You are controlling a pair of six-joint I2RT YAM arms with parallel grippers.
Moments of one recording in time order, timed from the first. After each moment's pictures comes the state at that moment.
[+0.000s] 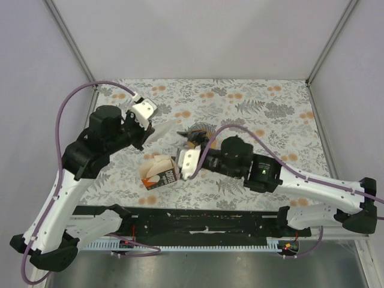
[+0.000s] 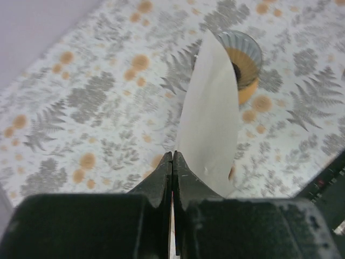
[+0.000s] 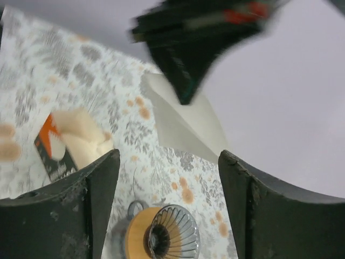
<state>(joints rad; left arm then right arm) -0.53 0.99 1.39 -0.91 0.18 0.25 1.27 1.23 1.20 -0.11 0.07 -0.82</state>
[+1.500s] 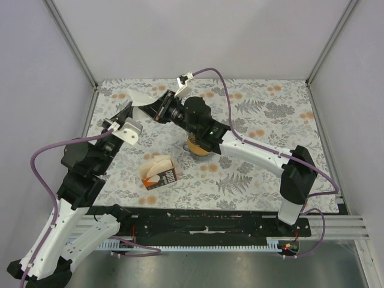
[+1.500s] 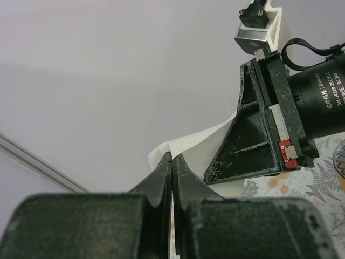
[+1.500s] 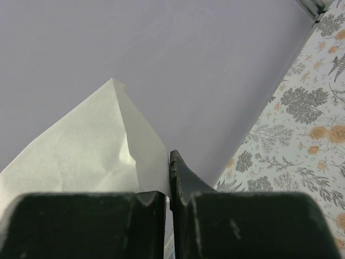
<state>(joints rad) -0.53 0.65 1.01 -0.12 -0.03 0.71 0.96 1.78 1.55 0.32 0.04 0.92</state>
